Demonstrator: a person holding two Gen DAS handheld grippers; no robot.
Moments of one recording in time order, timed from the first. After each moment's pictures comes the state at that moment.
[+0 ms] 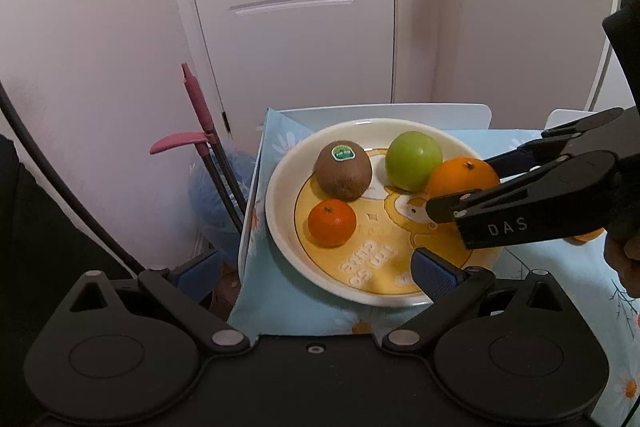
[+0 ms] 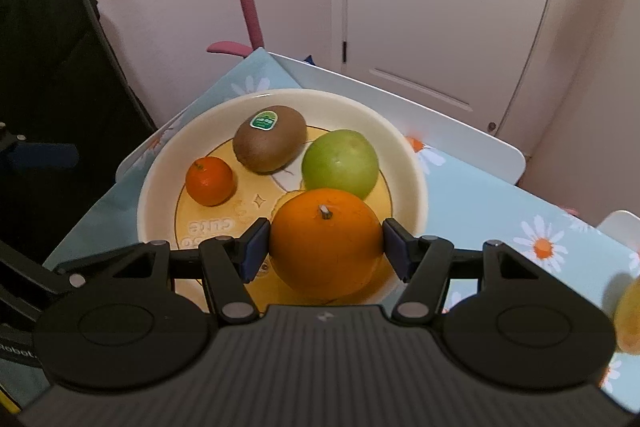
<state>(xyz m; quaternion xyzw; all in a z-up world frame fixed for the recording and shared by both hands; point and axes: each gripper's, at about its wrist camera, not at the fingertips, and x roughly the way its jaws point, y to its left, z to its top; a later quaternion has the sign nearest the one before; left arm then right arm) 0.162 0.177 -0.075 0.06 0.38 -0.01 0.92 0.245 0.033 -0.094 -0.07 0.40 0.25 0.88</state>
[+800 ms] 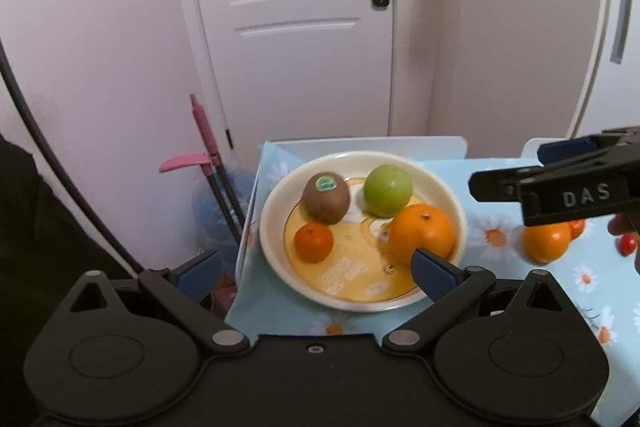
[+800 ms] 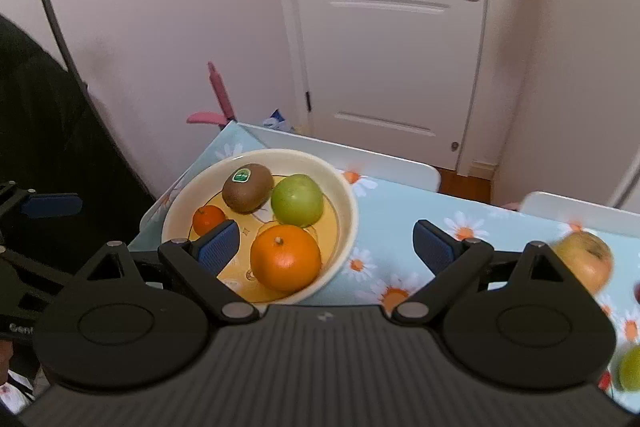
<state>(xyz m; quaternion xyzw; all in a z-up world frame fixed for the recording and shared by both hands) 0.133 0.159 -0.035 0.05 0.36 -0.01 0.93 0.190 -0.034 -0.028 0.01 0.35 0.19 0.92</state>
